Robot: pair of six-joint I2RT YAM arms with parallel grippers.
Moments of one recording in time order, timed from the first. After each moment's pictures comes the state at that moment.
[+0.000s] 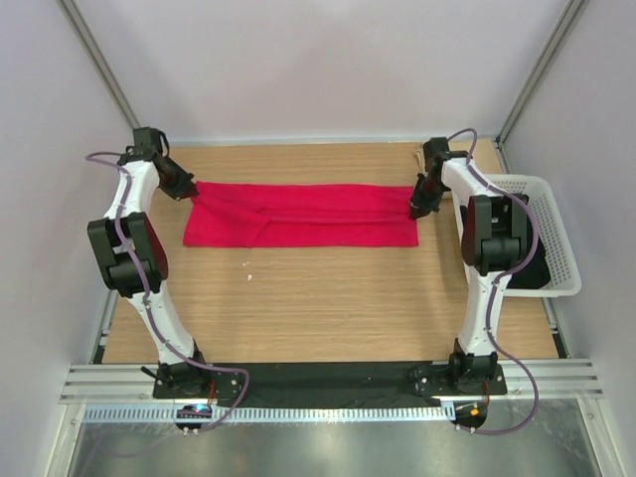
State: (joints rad) left arm 0.21 1.98 1.71 -0.75 0.15 -0.68; right arm 0.06 2.14 1.70 -0.84 -0.04 0.47
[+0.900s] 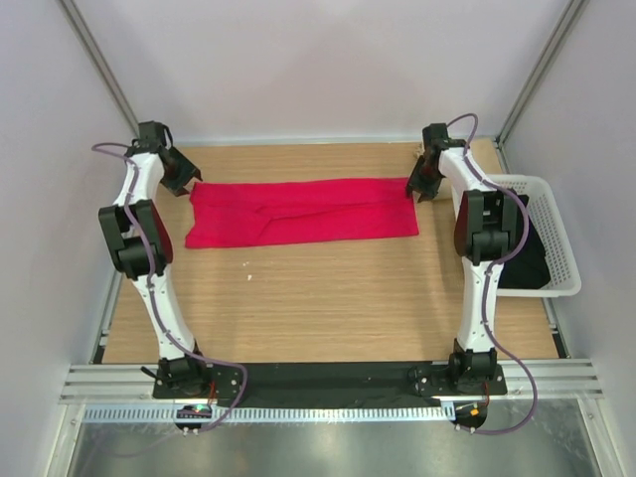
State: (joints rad) left arm 0.20 2.20 1.93 -0.73 0.12 -0.66; right arm 0.05 2.29 1.92 -0.82 0.01 0.51
